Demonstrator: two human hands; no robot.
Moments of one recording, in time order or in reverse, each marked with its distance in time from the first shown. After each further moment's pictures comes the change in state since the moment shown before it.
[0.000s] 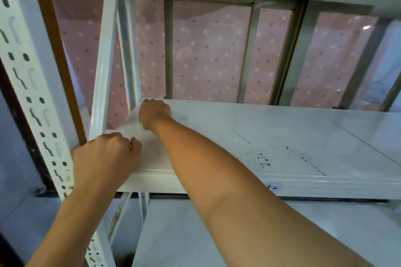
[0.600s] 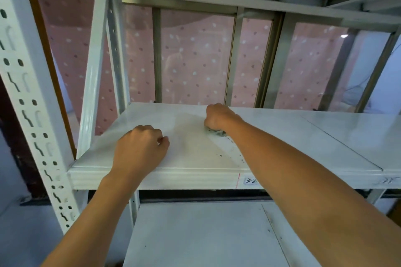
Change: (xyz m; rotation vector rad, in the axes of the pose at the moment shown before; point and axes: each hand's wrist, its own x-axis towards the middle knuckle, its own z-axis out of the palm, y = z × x) left_hand 0.015 0.066 0.012 -0.191 -0.162 0.146; right_hand -0.071 0.181 -0.062 -0.214 -0.110 0.262
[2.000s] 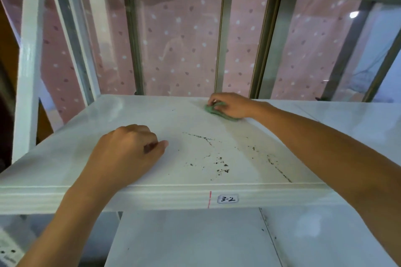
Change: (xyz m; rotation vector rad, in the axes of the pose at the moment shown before) left_hand 0.023 0.041 0.035 -0.141 -0.066 0.255; right_hand 0.065 0.144 0.027 0.297 -0.074 -0.448
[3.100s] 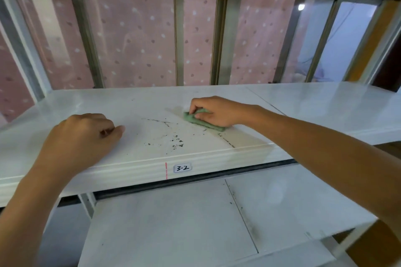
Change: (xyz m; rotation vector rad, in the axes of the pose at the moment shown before) left_hand -0.002 0.001 0.001 0.051 0.048 -0.001; right_hand -0.136 -0.026 -0.002 0.006 -0.015 0.020
